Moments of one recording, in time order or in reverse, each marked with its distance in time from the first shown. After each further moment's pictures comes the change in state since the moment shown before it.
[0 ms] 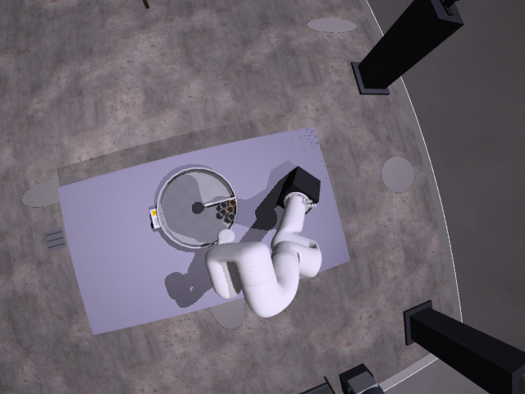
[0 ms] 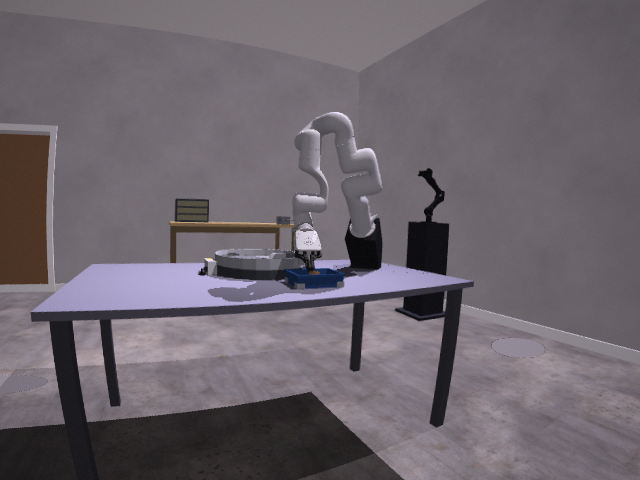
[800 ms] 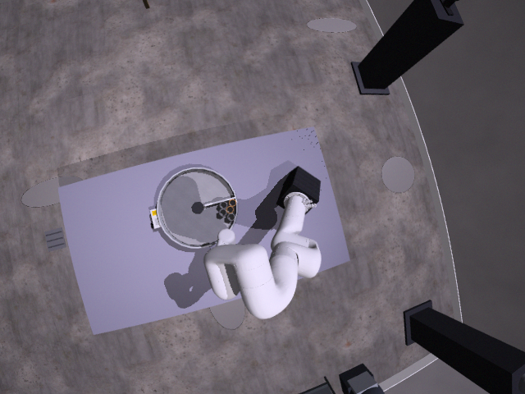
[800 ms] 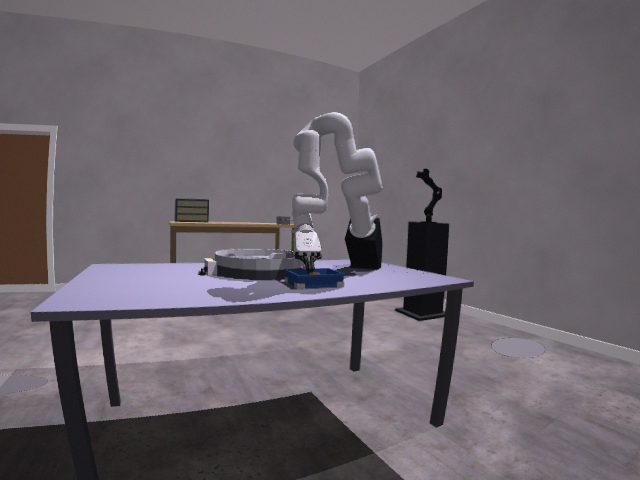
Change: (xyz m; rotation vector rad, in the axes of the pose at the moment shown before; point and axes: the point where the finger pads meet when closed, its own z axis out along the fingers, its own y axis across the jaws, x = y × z) arm 0.003 0.000 0.003 0.000 0.000 0.000
